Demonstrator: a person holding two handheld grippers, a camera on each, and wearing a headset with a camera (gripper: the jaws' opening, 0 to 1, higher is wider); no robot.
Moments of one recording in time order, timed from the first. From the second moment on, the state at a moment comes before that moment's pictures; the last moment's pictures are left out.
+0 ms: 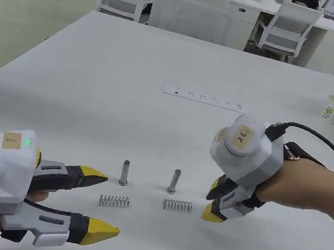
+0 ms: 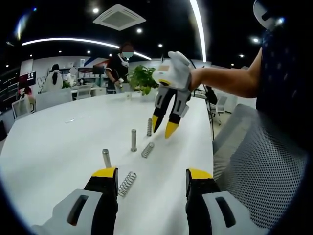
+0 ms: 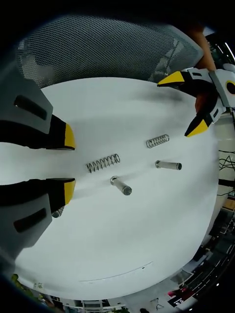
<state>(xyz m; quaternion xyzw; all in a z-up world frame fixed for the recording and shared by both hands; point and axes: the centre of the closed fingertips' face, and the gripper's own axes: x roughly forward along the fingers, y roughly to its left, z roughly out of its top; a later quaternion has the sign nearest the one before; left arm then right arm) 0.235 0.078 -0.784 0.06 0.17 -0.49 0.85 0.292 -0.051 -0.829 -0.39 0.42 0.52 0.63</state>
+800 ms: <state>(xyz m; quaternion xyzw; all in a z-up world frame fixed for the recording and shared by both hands) 0.233 0.075 -0.788 0.06 0.18 -0.50 0.85 0.298 -0.030 -0.852 -0.42 0.41 0.54 0.60</state>
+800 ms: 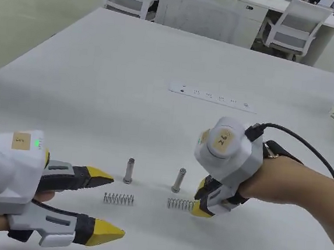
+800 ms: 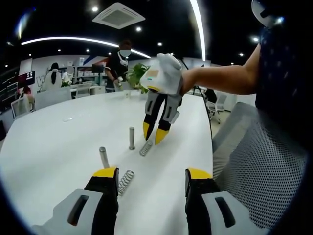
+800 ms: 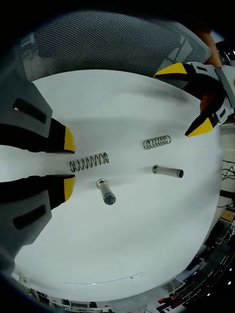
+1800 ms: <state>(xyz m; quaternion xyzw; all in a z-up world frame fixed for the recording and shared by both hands) 0.233 0.072 -0.789 0.06 0.18 -0.50 0.84 0.299 -0.025 -0.861 -0.44 0.41 0.55 0.58</state>
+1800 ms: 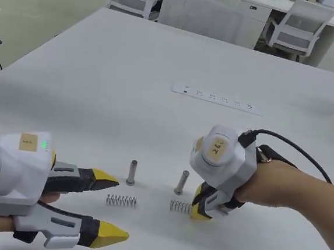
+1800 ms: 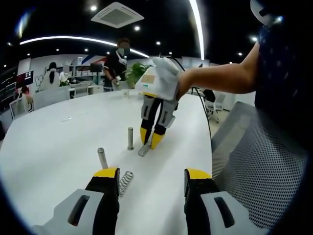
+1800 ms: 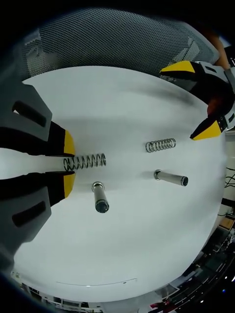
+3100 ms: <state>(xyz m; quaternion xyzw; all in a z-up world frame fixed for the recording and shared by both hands) 0.234 0.047 -0.770 0.11 0.16 -0.56 0.81 0.248 0.008 -0.791 -0.43 0.36 0.60 0.57</state>
